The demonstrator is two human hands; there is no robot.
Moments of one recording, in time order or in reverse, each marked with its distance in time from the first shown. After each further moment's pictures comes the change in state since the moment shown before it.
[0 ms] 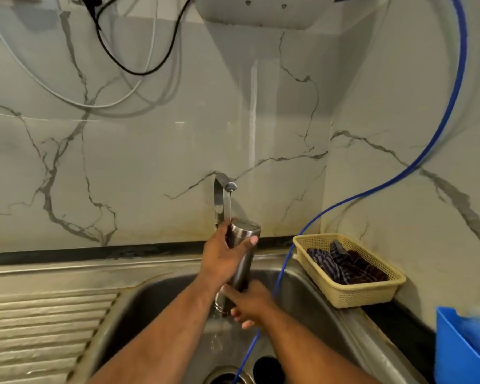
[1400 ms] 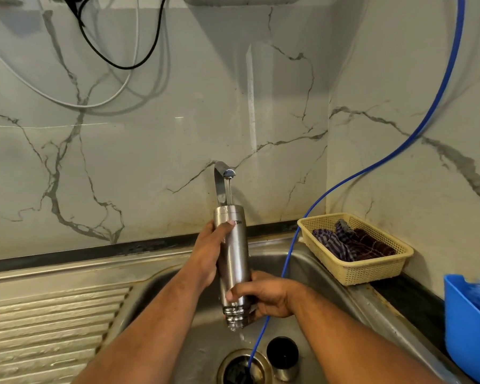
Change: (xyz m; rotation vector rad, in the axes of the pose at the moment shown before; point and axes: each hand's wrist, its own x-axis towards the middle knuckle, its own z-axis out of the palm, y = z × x) left_hand -0.003 -0.015 -0.023 -0.467 -0.069 -0.356; right_hand 0.001 0.008 -0.018 0.303 -0.588 -0.029
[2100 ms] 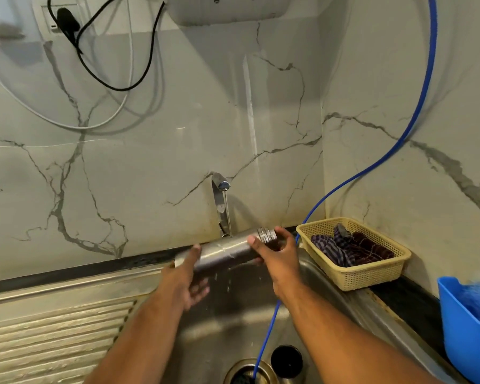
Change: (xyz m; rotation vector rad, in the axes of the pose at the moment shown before) left_hand -0.027 0.013 -0.042 -0.067 0.415 -0.394; right_hand -0.001 -0.033 -0.009 0.449 0.791 -0.596
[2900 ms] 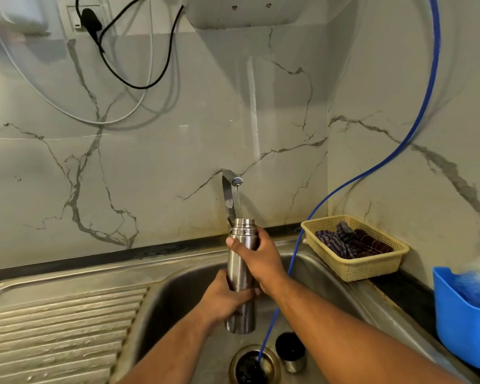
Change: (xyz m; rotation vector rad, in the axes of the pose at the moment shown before) left_hand -0.038 -0.057 -0.001 0.696 -0.390 0.355; right_hand -0.042 -0.008 0.041 -0.403 -0.199 -0.030
